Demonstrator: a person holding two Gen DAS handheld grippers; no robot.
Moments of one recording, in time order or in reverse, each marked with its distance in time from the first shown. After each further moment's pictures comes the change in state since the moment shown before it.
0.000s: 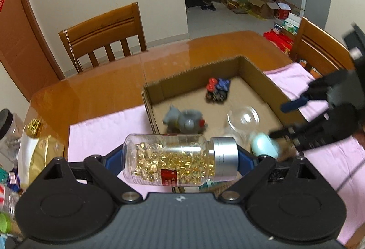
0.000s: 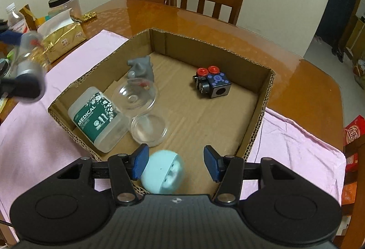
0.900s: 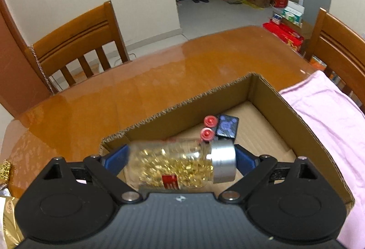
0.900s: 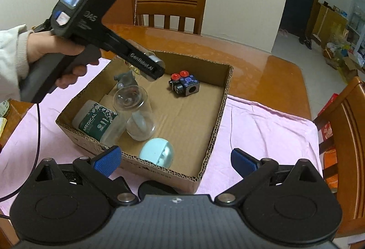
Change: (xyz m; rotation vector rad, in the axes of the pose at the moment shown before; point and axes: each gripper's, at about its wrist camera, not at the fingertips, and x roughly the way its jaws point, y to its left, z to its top) left arm 0.133 -0.035 0.081 0.069 0.034 -0.001; right arm -0.062 0.010 -0.033 0.158 -0.083 -0.121
